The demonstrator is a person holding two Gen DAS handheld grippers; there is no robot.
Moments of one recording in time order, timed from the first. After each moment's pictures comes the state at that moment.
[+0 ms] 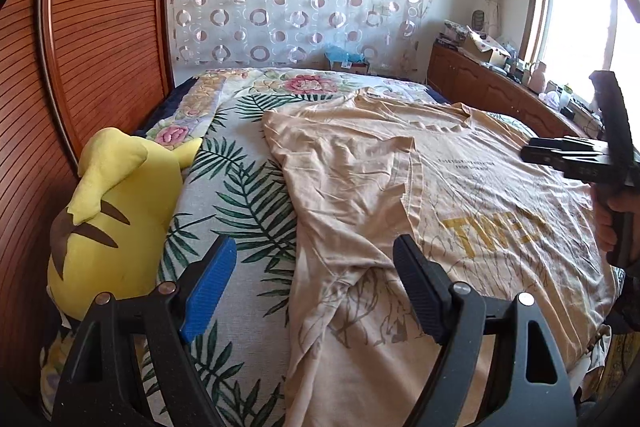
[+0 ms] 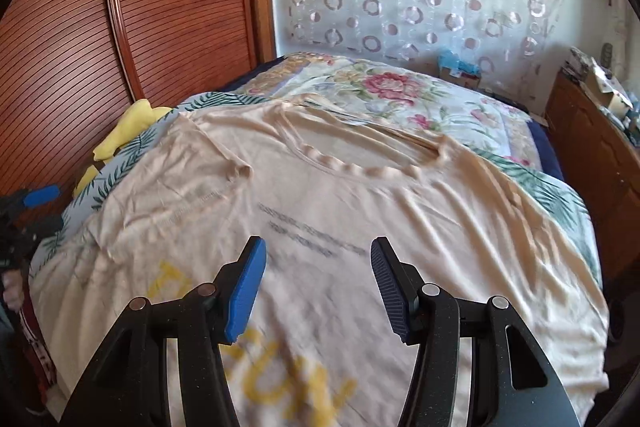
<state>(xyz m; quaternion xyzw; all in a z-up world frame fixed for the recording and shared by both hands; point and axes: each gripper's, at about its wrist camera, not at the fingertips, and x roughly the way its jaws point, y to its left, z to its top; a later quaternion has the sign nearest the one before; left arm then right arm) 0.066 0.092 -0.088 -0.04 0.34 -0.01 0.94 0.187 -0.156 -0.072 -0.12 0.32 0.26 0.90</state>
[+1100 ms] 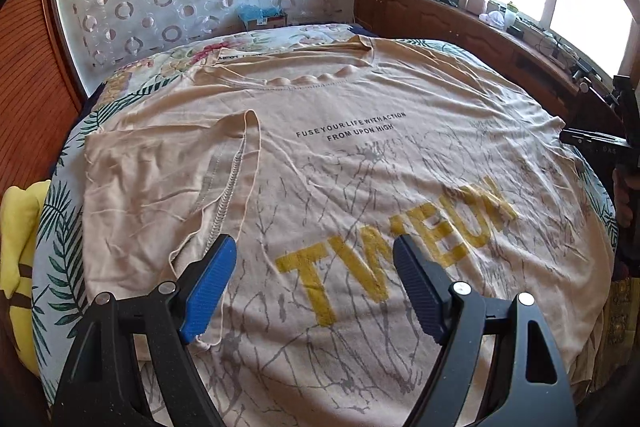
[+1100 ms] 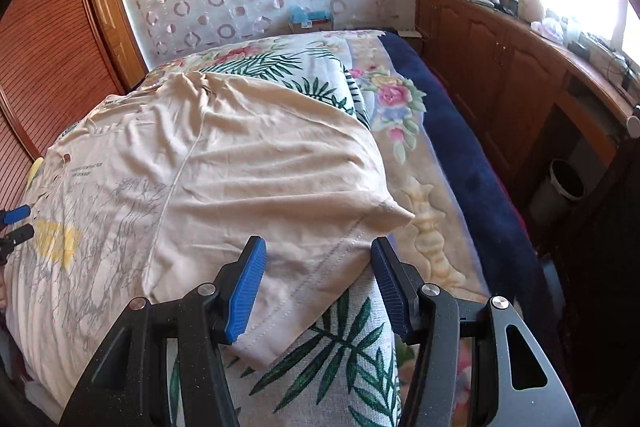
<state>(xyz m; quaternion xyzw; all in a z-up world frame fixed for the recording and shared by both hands) 0.140 -0.041 -0.104 0.04 0.42 -0.13 0.90 0.126 -0.374 -0.082 0.02 0.39 0.07 0.92</state>
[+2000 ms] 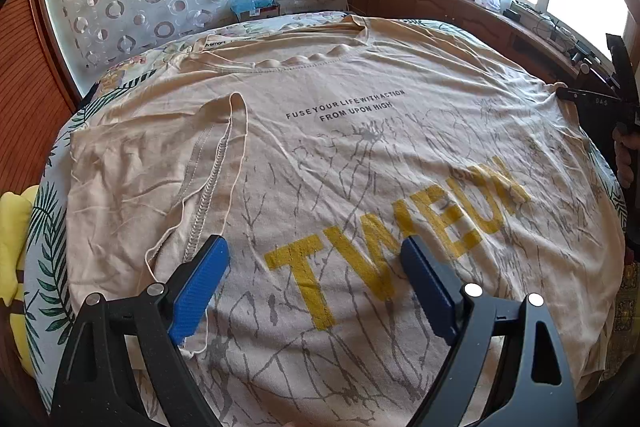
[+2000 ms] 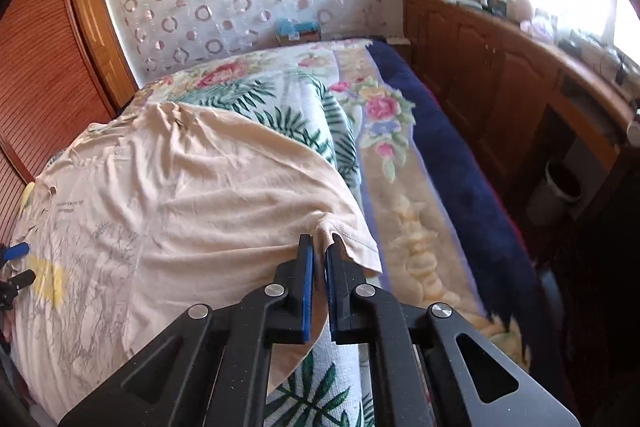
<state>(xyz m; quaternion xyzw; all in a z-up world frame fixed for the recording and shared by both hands) 0.142 -0.048 -0.118 0.06 0.43 -0.13 0.89 0.152 -0.375 -0.071 0.03 0.36 0.05 0.93</state>
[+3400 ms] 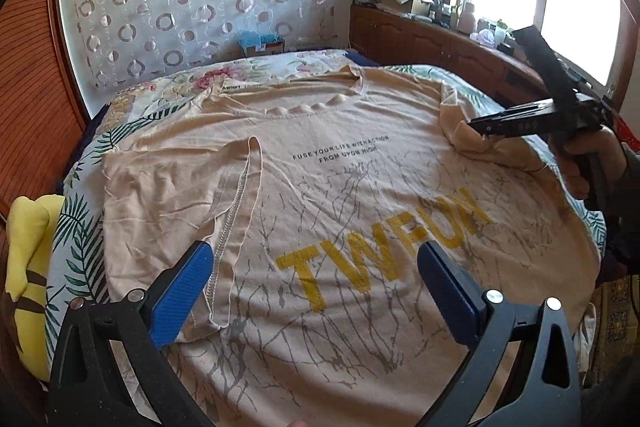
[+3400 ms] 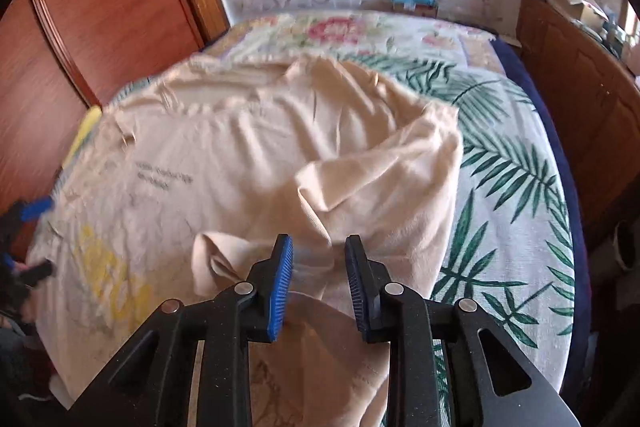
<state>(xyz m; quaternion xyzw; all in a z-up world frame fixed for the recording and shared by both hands) 0.105 -0.035 -0.078 0.03 0.37 -0.14 0.92 0.210 -0.214 -0.074 -0.06 0.43 0.21 0.88</state>
